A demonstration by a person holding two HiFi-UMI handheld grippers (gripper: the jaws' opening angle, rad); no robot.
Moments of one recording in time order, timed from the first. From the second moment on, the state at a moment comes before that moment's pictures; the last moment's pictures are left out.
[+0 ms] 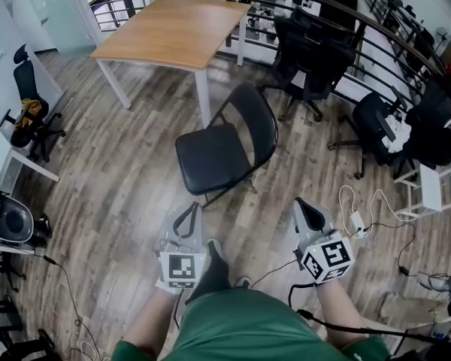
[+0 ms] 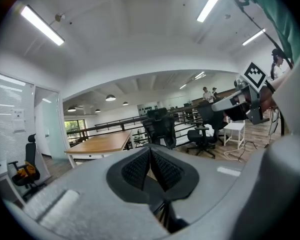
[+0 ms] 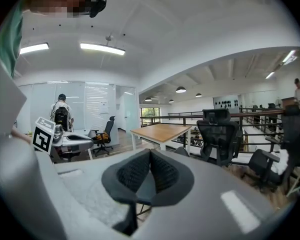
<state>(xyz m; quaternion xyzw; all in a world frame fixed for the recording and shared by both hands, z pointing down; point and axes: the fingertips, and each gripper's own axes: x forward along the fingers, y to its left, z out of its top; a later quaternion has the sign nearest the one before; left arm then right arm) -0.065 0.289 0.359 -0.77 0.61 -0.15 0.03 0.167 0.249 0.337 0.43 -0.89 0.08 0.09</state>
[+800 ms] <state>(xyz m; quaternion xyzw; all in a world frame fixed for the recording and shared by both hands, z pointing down) -0.161 0.143 0.414 -0.79 0.59 -0.15 -0.03 0.086 0.111 0.347 0.46 -0.88 0.07 0.13</state>
